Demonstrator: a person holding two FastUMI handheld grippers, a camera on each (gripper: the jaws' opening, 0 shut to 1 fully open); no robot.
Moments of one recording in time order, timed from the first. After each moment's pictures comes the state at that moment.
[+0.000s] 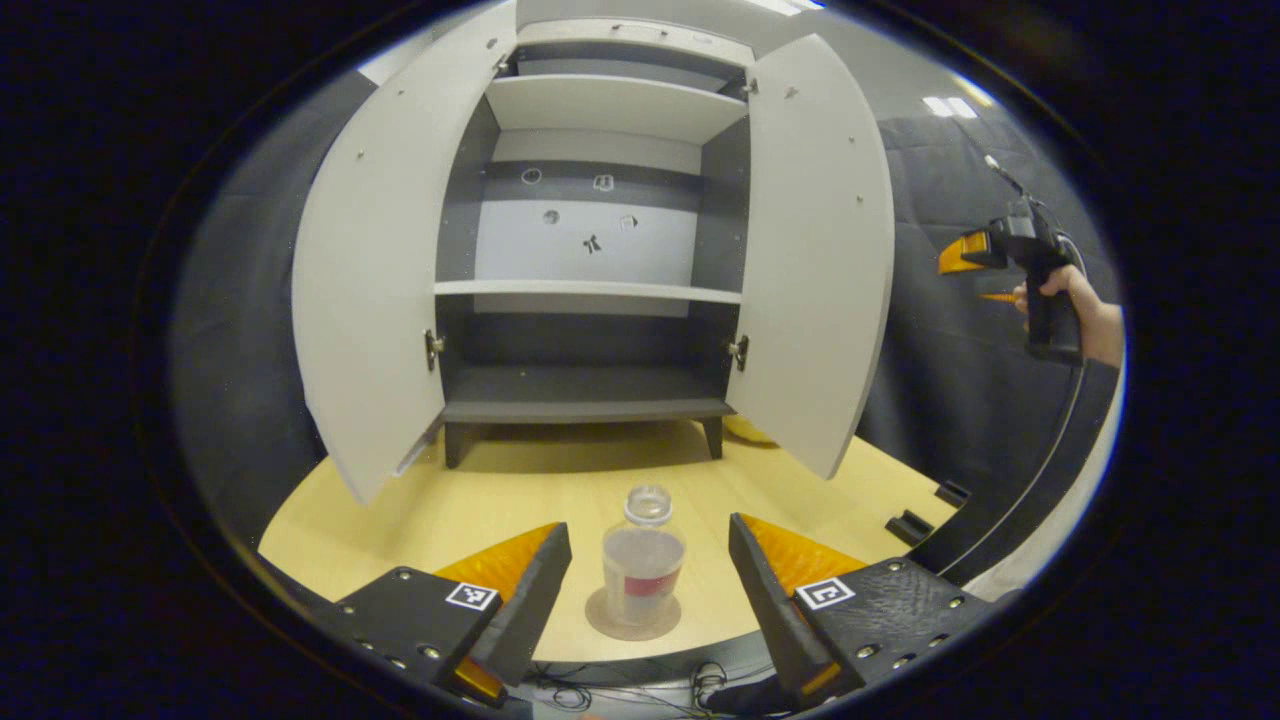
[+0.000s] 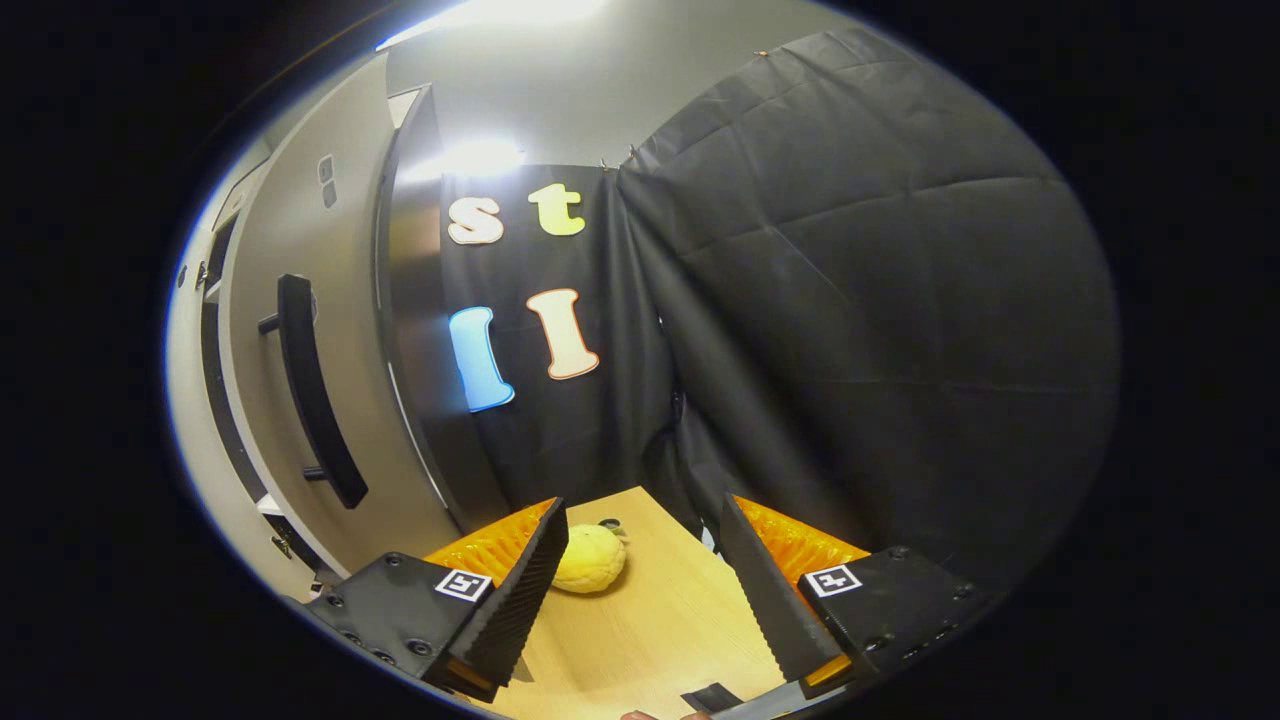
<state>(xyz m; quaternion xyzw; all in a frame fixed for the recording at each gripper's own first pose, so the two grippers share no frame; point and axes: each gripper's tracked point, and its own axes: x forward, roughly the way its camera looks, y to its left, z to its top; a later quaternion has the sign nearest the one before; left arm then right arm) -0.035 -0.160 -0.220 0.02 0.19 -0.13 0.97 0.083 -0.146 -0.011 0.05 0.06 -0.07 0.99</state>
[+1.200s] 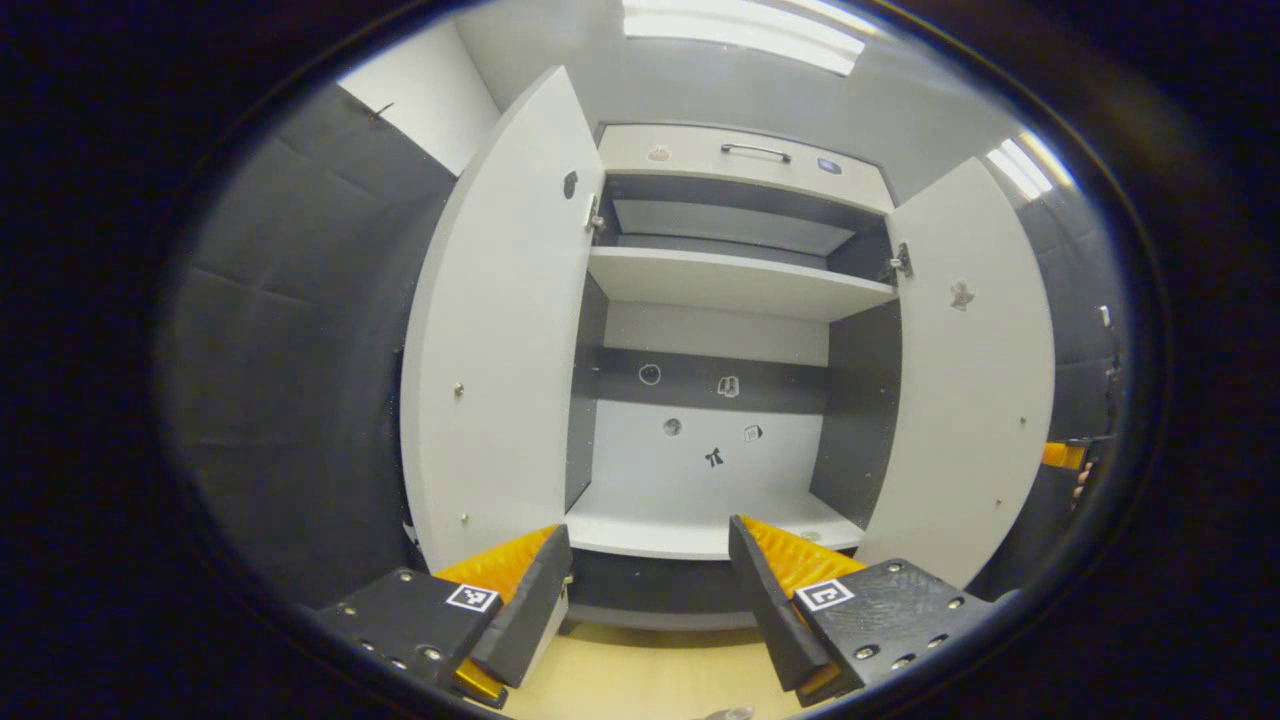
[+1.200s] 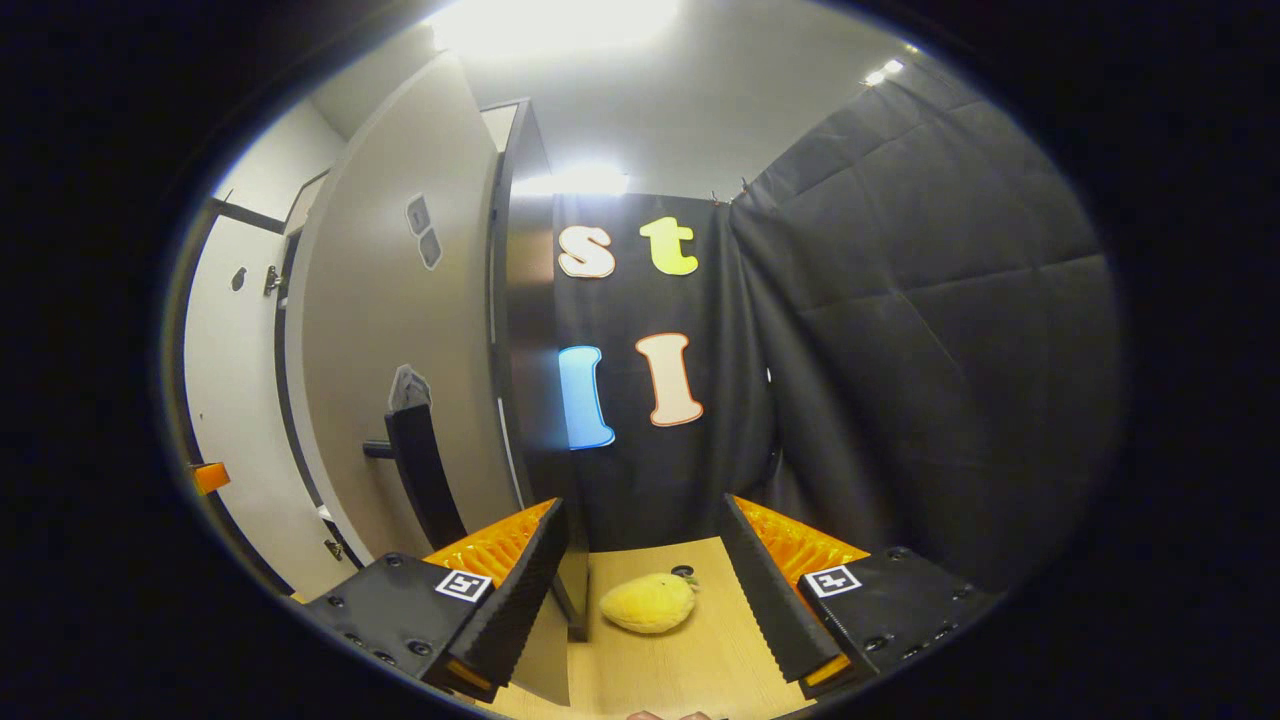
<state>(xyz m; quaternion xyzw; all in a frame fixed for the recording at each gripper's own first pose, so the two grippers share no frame) 0.105 -0.075 0.040 0.00 0.03 0.01 1.00 0.126 -0.076 0.081 0.00 0.02 0.07 1.00</state>
